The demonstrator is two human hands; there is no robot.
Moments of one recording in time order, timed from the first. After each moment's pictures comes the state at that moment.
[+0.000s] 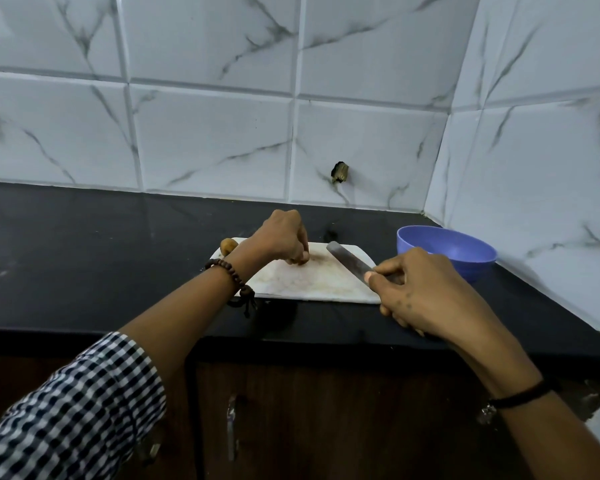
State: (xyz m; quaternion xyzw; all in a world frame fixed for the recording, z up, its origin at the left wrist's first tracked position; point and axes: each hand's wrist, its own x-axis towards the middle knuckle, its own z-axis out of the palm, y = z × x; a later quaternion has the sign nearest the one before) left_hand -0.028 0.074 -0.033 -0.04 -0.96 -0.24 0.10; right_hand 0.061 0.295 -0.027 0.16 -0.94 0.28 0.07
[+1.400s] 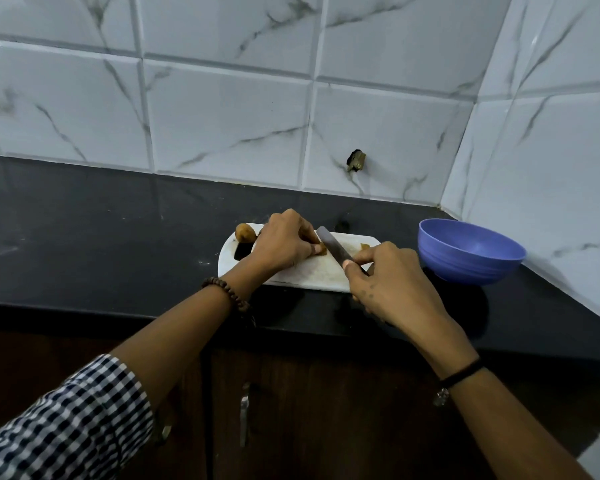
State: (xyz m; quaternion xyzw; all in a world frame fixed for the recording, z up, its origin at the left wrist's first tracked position) left_hand -0.026 0.056 -0.076 -0.02 -0.92 -0.32 0.22; right_hand 0.042 0.239 -0.053 0.15 -0.95 0.26 0.11
